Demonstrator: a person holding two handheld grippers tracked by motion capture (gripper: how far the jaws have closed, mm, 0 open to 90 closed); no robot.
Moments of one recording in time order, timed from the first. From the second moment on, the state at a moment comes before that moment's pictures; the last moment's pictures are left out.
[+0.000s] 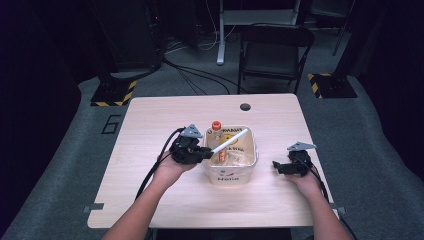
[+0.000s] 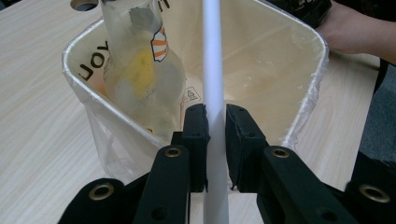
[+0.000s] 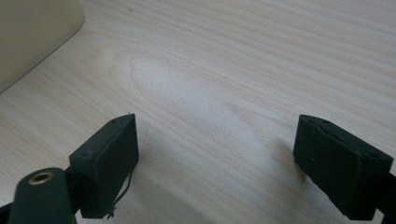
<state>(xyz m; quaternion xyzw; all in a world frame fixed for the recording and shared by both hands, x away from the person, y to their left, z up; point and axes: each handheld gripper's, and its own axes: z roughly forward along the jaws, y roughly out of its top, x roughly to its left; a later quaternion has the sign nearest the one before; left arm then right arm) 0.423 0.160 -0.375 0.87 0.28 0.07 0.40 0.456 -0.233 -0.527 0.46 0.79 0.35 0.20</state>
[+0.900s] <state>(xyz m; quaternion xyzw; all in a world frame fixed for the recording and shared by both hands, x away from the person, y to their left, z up) 0.430 0.186 -0.371 0.85 0.31 0.11 0.41 0.457 -0.233 -0.527 0.46 0.79 0.35 0.20</state>
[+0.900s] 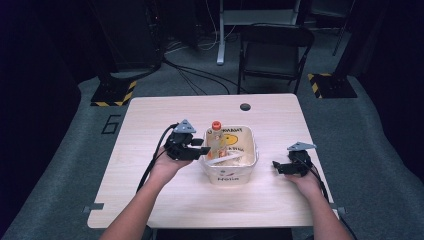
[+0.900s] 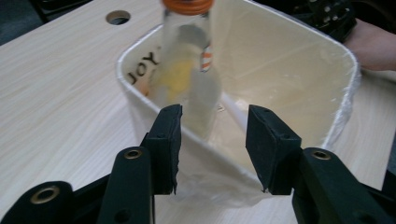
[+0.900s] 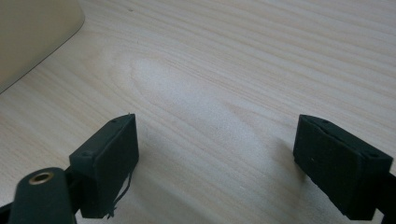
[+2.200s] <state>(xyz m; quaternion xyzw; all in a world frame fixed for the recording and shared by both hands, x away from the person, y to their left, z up) 0.429 0.296 -0.424 0.79 0.42 0.17 0.41 0.455 -0.234 -0.527 0.46 0.79 0.35 0.20</state>
